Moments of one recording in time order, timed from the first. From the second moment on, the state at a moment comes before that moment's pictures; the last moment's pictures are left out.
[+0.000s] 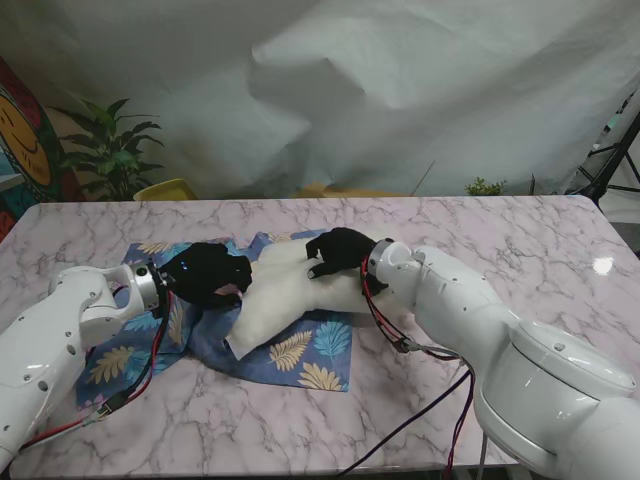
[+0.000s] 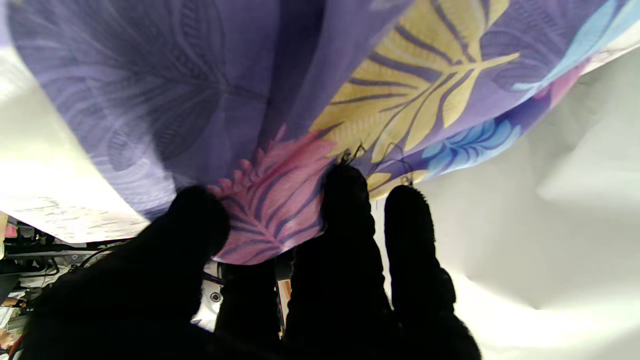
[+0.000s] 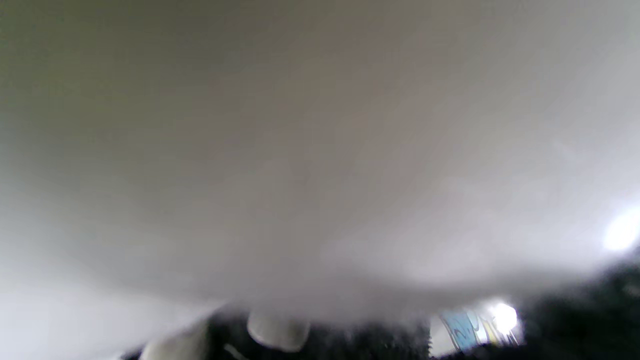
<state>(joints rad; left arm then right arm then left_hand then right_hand) 1.20 -0.97 -1.19 -1.31 1.25 -0.80 0.12 -0.61 -1.51 0.41 -0.26 -0.35 -0.60 -0.16 0.60 -0.28 0.75 -0.28 0.57 -0.12 1.30 0.63 0.48 -0.01 0.85 0.76 0.74 -0.09 0.93 0.84 0.42 -0.05 1.14 0.51 0.31 -0.60 1.08 -0.38 0.76 -0.29 1.23 0.19 1.33 -0.14 1.05 0.87 1.32 -0.16 1.53 0.95 1.18 -0.06 1.82 0.70</state>
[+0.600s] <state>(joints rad) 1.28 -1.01 -1.23 -1.40 1.07 -0.79 0.06 -0.61 -1.54 0.46 -0.26 -0.29 -0.48 -0.11 1.19 0.08 -0.31 -0.24 0.55 -0.05 1.26 1.03 0.81 0.00 0.81 0.68 1.07 -0.07 0.91 0.72 0.68 -0.05 1.26 0.51 0.31 -0.57 1.08 -0.38 0.77 -0.24 1.23 0.20 1.34 -0.18 1.14 0.88 1.32 -0.18 1.60 1.00 1.19 -0.07 1.83 0.75</state>
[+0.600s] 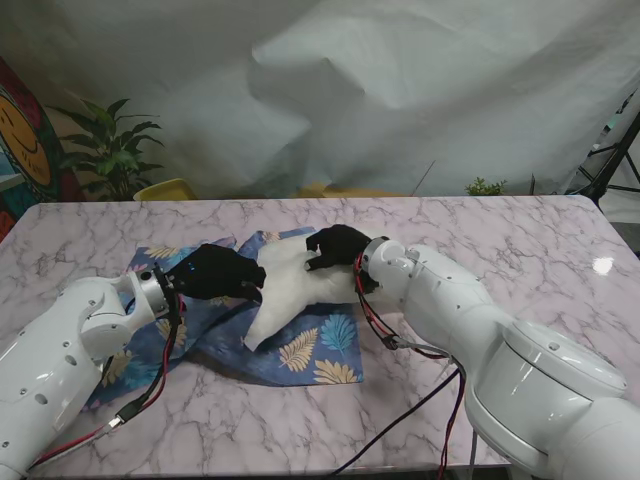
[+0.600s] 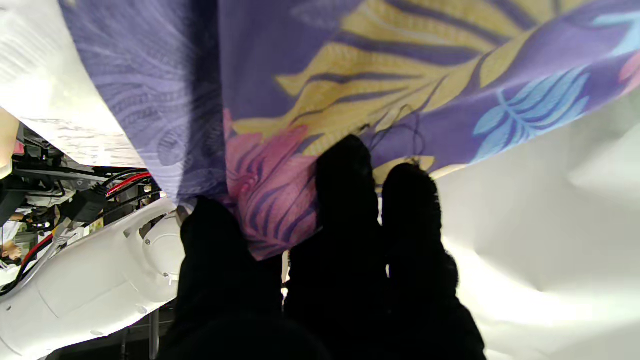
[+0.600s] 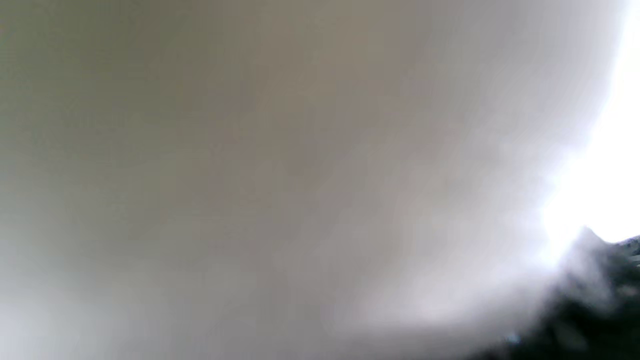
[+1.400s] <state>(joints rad) 1.30 -1.03 -1.15 -1.45 1.03 -0.59 0.08 -0.64 -1.53 0.46 -0.34 -0.26 -0.29 -0.10 1.10 0.08 -0.15 -0.18 0.50 -0.01 1.27 1.09 0.99 0.01 1.09 0.83 1.25 -0.09 1.39 0.73 0.79 0.00 1.57 0.51 0.37 -0.56 1.06 -0.37 0.82 -0.14 1.23 0.20 1.34 -0.19 1.19 0.86 1.32 -0.20 1.62 1.01 1.19 -0.08 1.84 0.79</state>
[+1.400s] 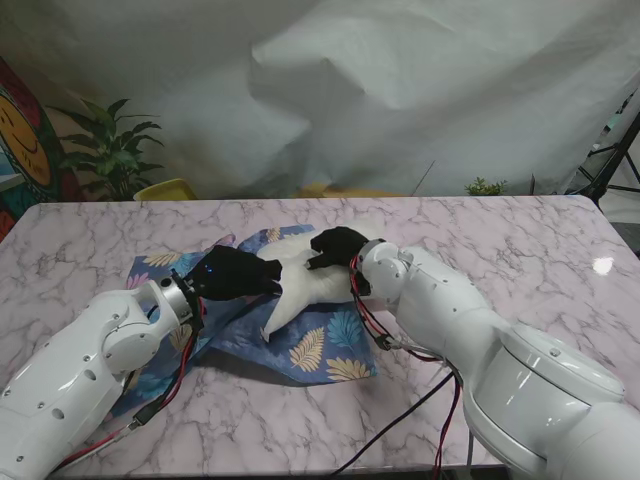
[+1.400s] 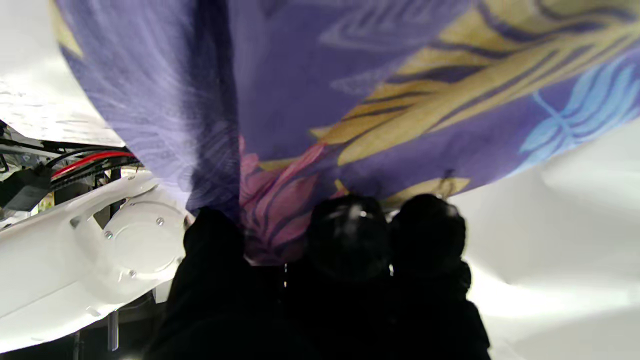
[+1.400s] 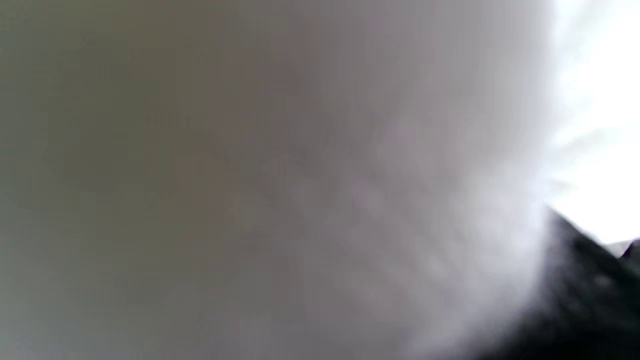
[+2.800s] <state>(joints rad) 1.34 -1.05 -1.02 -1.54 1.04 -0.13 0.02 -0.74 -1.49 0.52 -0.60 -0.20 0.07 -0.14 0.98 -0.01 -0.03 -0.05 0.57 0.11 1.24 0.88 0.56 0.04 0.65 0.66 0.74 0.08 0.75 0.72 0.46 0.08 1.24 0.51 0.45 -0.55 1.04 -0.35 0.84 -0.05 1.18 0.25 1.34 -0.20 1.23 0.84 1.32 -0.20 1.65 1.02 1.19 -0.09 1.84 0.83</state>
